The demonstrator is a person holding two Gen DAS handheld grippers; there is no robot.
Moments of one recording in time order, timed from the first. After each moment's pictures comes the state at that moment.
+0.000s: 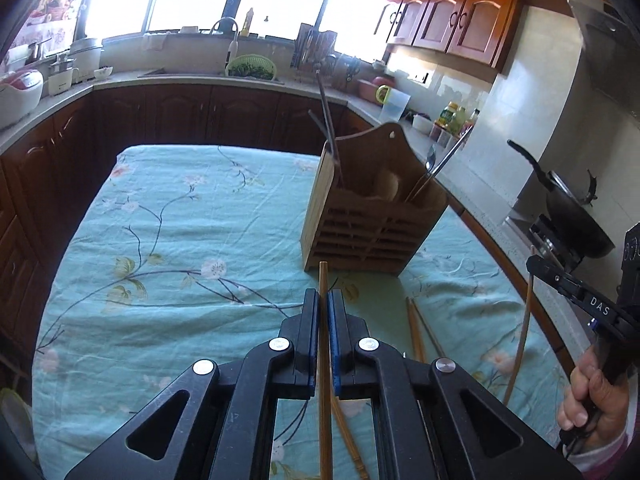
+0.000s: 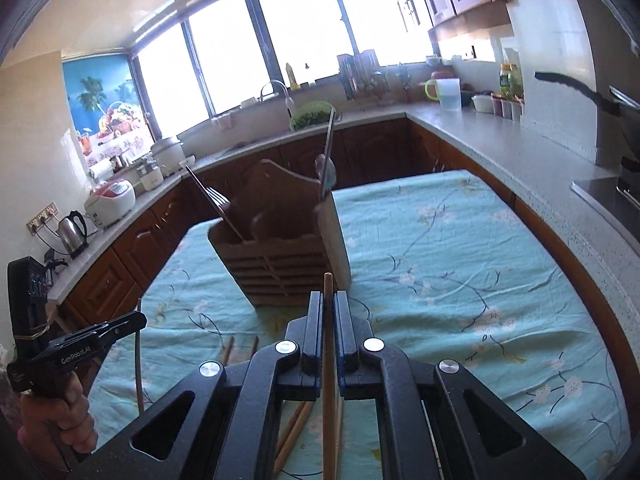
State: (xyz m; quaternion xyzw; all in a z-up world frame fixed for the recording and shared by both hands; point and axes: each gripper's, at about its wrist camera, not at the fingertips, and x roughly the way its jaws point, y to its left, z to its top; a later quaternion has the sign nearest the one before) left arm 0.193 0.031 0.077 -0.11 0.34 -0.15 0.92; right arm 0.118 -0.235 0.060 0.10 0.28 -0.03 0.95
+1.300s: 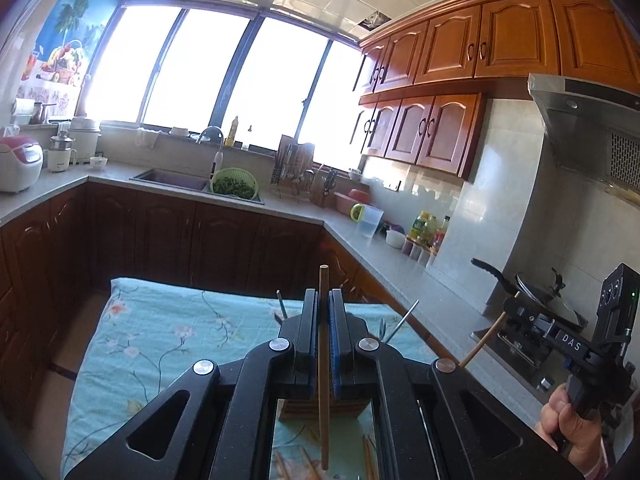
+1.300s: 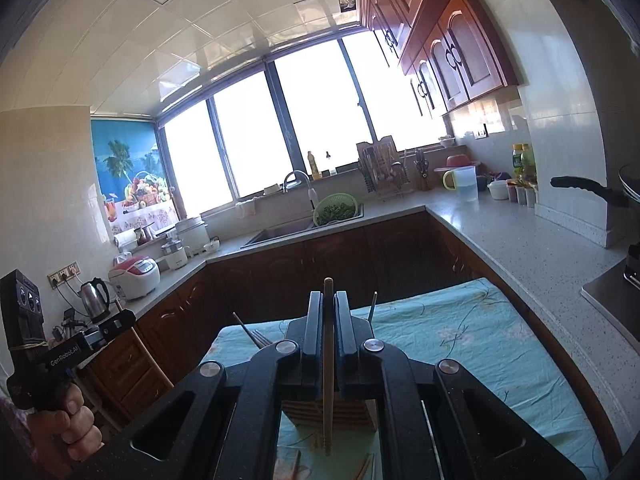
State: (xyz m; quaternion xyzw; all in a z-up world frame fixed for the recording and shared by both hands) left arm 0.192 0.059 0.173 -0.13 0.16 -0.17 0.96; right arm 0.135 -0.230 0.163 0.11 0.13 -0.01 0.99
